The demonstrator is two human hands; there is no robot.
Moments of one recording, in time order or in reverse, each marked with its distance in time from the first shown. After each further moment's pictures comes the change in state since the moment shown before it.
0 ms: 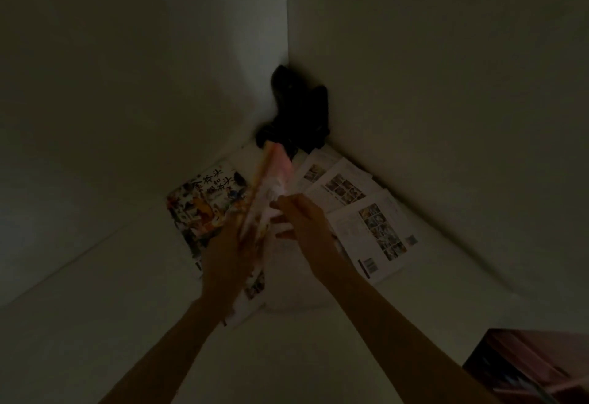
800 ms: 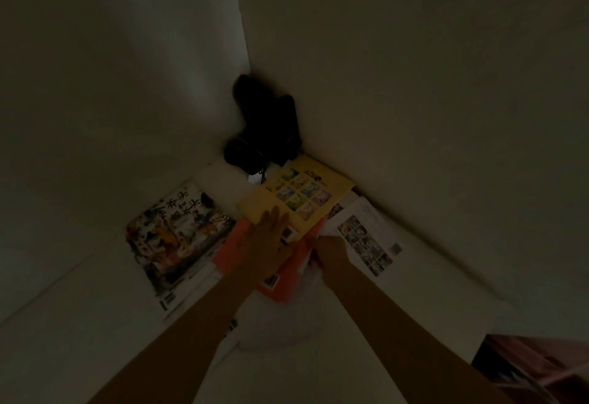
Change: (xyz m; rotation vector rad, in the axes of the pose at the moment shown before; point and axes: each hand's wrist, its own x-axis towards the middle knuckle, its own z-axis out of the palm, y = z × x) left_hand 0.077 0.010 0.114 0.554 -0.588 0.344; right_hand 0.063 0.064 -0.082 0.033 0.367 0.577
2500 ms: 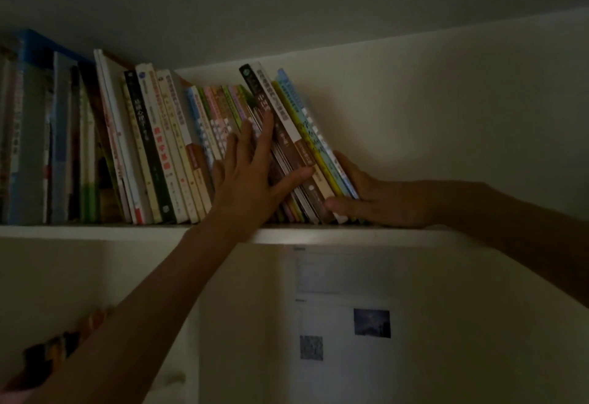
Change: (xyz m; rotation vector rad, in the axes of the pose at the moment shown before) left_hand -0.748 -0.183 -0.491 0.327 1.574 -0.619; right_hand -0.780 -0.151 0.370 -1.132 -1.003 -2.186
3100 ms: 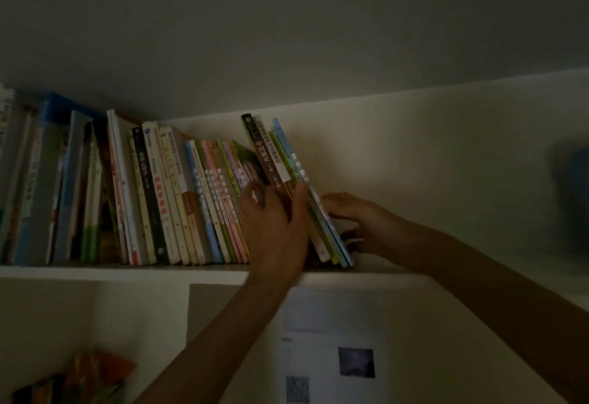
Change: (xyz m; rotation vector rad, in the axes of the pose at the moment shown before) left_hand -0.004 0.056 0.030 -0.498 0.386 -0.098; right_hand -0.029 -0.023 -0.011 0.711 0.261 0.123
